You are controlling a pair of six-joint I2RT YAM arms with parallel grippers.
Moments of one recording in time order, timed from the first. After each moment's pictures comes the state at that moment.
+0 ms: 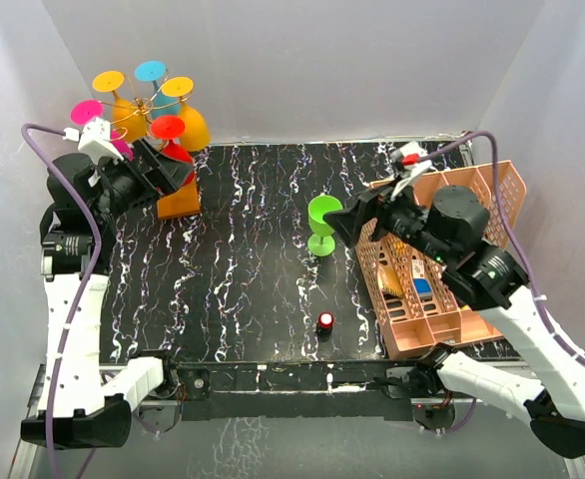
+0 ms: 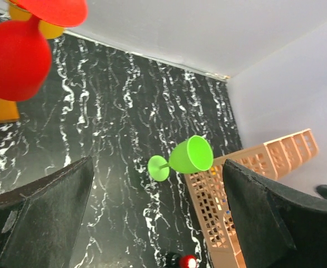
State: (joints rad) left arm 0.03 1.00 1.37 -0.60 0.41 -0.57; right arm 0.65 0.94 1.23 -0.43 -0.14 0.25
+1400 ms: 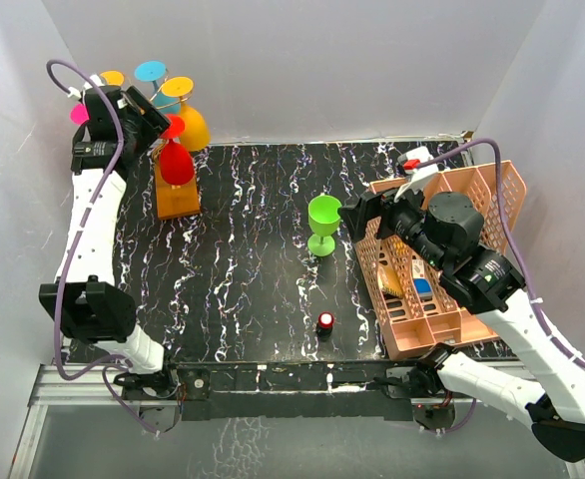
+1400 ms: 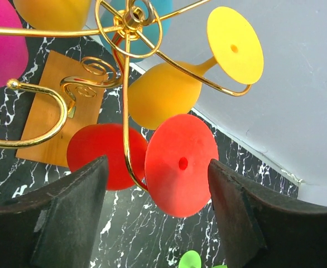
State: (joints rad) left arm 0.03 1.58 1.78 -0.63 -0.07 -0.65; right arm 0.65 0.87 1.16 -0.42 0.10 0.17
